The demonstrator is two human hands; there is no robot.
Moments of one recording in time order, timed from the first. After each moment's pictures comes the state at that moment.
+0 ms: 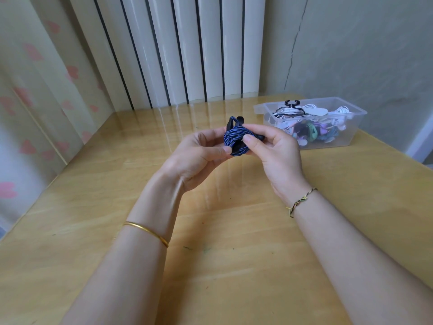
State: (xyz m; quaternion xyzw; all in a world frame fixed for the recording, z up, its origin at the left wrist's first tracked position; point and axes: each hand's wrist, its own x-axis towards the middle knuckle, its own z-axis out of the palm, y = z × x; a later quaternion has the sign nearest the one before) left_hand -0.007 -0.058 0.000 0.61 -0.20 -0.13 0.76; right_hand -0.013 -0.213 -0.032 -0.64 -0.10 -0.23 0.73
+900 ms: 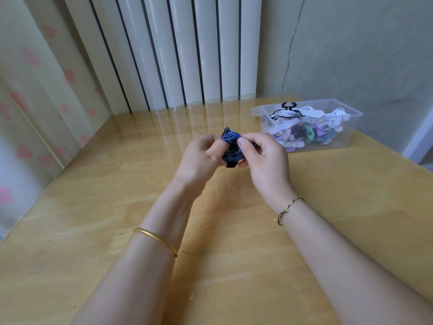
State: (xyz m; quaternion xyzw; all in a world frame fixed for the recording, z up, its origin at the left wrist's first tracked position) left_hand -0.012 -0.077 -0.005 0.75 -0.10 0.02 0.65; right_hand -0.020 -0.200 -0.034 -0.73 -0.08 -0.30 0.61
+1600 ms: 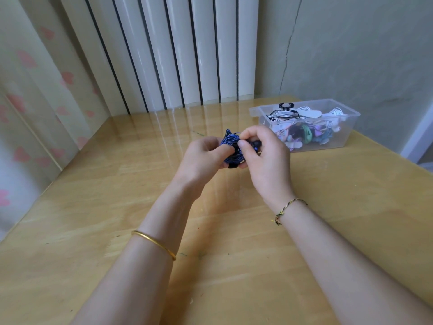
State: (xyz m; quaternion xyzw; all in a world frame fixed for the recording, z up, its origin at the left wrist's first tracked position) left_hand -0.012 -0.081 -0.002 0.76 -0.10 0.00 0.64; right_hand -0.018 -0.204 -0.031 -0.75 -0.09 -0.35 0.56
